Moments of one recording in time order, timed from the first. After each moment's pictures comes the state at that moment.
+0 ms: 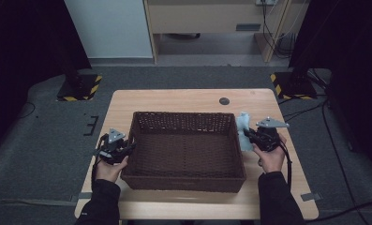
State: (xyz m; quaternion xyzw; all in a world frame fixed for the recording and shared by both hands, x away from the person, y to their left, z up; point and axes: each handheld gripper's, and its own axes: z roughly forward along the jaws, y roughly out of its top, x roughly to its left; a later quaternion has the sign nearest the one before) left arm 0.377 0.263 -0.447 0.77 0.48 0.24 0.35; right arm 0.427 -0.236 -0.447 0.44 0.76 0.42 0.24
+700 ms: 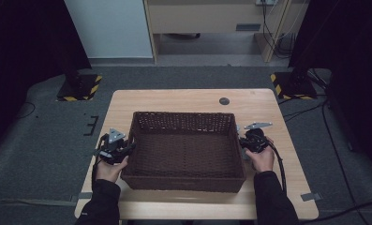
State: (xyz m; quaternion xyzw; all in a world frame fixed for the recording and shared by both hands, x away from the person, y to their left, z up) left arm 0.377 0.262 -0.447 0.77 0.48 0.24 0.35; right arm 0.455 -0.225 -0.503 0.47 0.80 0.35 0.14
